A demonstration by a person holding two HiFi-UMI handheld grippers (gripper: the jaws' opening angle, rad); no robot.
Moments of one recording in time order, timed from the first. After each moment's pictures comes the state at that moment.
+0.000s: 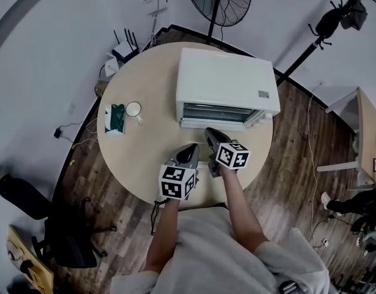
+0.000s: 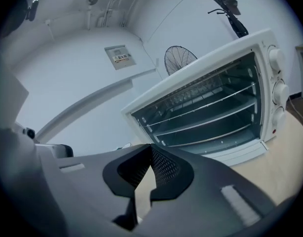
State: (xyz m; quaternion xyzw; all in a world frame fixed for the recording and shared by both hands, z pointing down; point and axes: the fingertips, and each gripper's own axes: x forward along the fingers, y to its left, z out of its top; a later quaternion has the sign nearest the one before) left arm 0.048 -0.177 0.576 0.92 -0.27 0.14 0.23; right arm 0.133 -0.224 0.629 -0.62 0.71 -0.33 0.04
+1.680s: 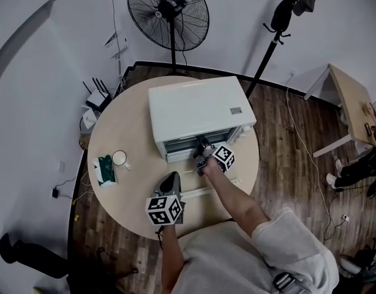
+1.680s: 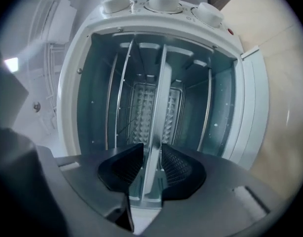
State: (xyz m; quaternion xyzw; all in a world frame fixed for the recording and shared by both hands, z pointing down) left arm 0.031 -0.217 0.590 0.92 -0.28 0.13 0.26; right arm 0.249 -0.293 0.694 -0.58 0.47 -0.44 0.49
